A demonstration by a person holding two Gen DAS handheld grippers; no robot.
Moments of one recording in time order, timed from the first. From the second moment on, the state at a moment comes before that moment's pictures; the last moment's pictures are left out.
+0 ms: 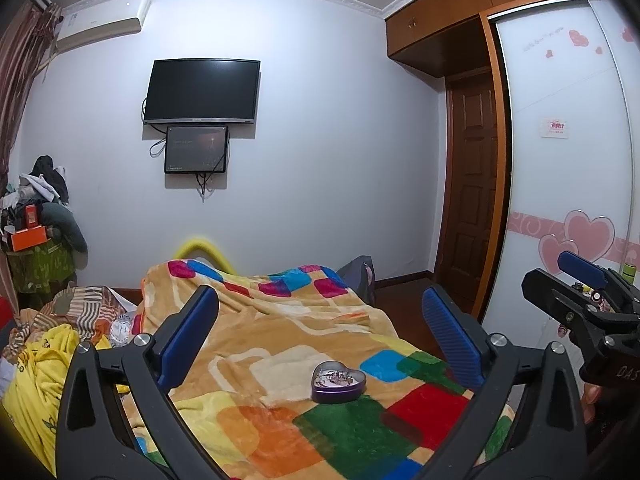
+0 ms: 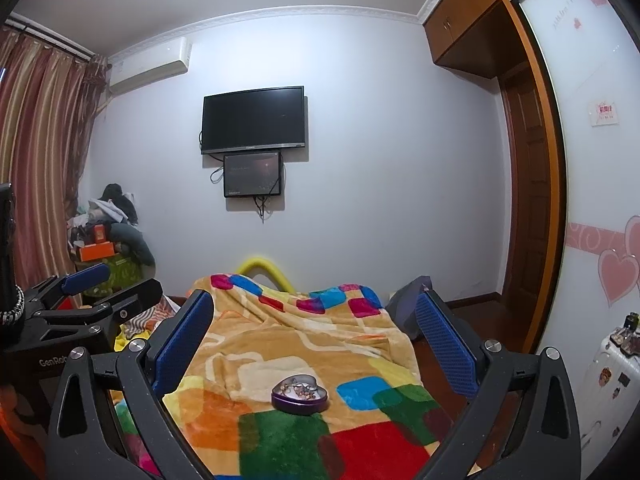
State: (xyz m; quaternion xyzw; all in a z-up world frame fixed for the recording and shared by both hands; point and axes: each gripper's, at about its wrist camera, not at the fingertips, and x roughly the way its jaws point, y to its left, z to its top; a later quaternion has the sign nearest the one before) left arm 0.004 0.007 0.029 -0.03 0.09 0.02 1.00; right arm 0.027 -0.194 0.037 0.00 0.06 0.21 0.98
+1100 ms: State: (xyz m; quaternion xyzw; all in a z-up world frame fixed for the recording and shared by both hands) left arm 0.006 0.007 0.029 -0.03 0.09 0.01 1.00; right arm 0.026 -0.193 0.039 0.00 0.07 0.21 0.97
